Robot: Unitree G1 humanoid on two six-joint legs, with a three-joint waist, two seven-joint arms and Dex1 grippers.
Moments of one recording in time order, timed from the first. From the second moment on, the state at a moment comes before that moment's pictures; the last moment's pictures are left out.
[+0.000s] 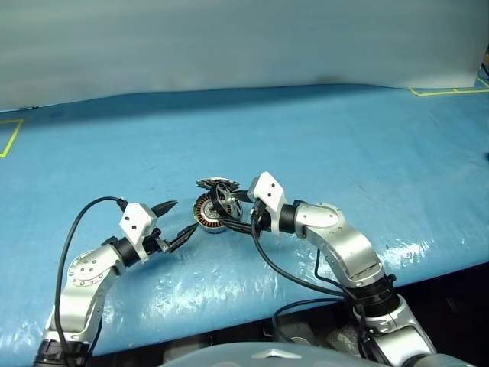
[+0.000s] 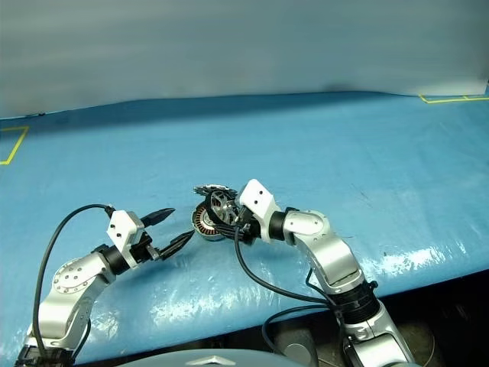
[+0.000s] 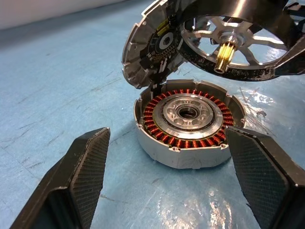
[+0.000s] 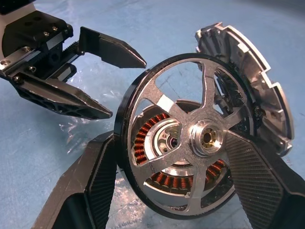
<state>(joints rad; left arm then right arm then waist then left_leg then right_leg) 0.17 0.51 0.05 -0.24 -0.33 0.11 -0.74 -0.32 -0.28 0.33 -0.30 0.18 0.64 0.76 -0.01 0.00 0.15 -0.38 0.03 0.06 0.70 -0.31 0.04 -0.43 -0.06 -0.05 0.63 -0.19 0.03</state>
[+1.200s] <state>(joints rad) 0.14 0.50 0.00 -0.24 -0.32 0.11 -0.73 -0.33 -0.28 0.42 -0.25 0.14 0.60 0.70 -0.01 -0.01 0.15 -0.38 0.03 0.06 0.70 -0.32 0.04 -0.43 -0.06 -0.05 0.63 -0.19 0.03</state>
